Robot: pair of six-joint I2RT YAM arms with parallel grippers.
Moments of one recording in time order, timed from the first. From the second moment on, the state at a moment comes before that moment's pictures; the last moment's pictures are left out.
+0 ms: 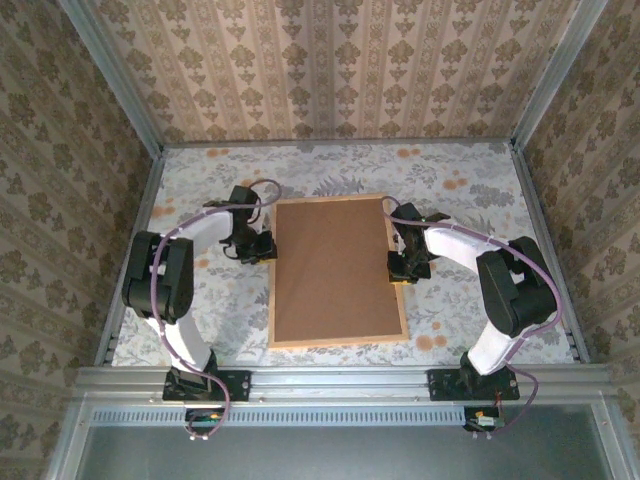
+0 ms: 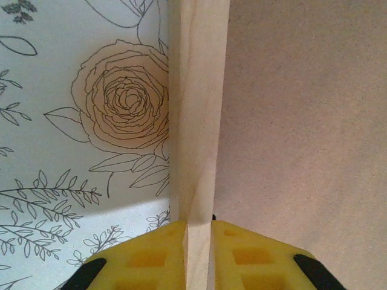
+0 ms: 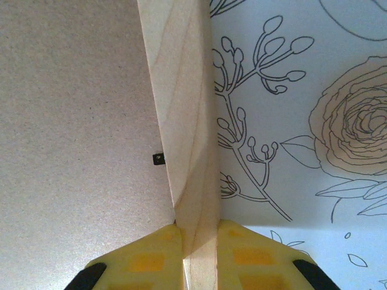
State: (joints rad) left arm -0.30 1.77 1.11 -0.73 0.34 -0.37; right arm 0.36 1.70 1.00 -0.78 -0.16 0.45
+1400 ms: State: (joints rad) left arm -0.31 1.77 1.10 -0.71 0.35 -0.35; right arm 0.36 1.70 1.01 -0.80 -0.16 0.45
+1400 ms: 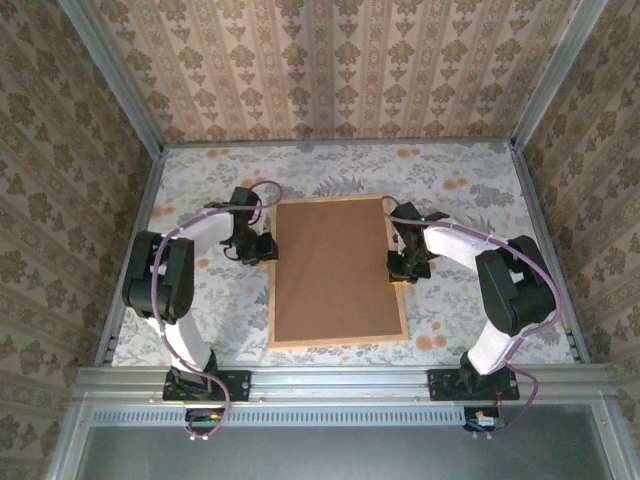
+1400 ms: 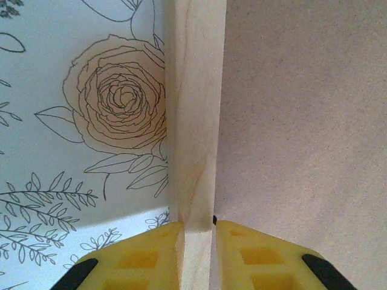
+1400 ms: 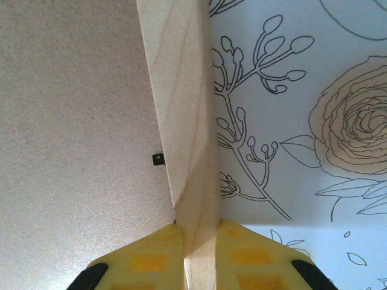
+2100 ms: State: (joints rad) left arm -0.34 1.77 1.11 -0.72 0.30 -0.30; right arm 0.38 1.71 1.01 -0.80 -0.15 0.46
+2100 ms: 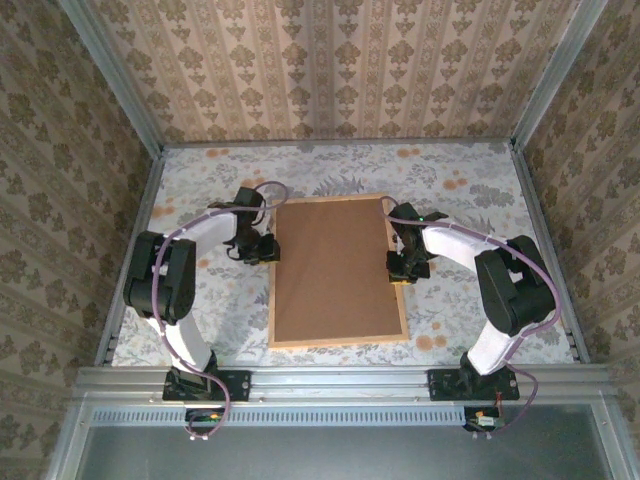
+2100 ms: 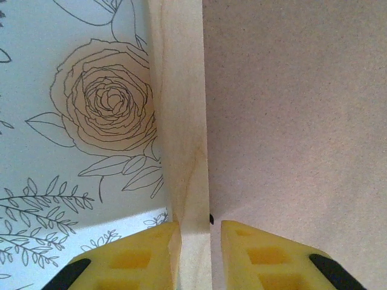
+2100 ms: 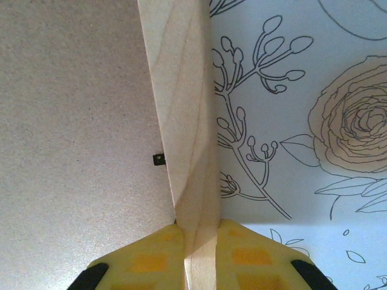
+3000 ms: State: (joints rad) left arm -0.28 1.78 1.09 -0.71 0.40 -0.29; right arm 0.38 1.71 1.02 -0.81 -0.14 0.47
